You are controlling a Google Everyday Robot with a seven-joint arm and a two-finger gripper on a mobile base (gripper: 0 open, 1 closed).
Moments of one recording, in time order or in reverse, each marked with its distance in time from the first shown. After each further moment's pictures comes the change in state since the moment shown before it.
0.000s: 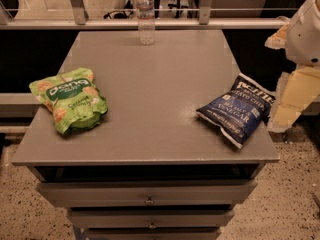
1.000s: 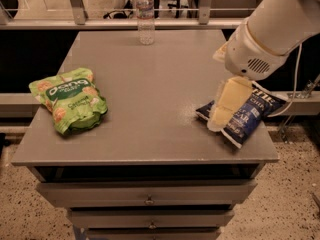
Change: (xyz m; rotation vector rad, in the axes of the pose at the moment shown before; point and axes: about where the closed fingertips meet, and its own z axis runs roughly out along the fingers) arm -0.081 -0.001 0.065 -0.083 -0.182 -0.006
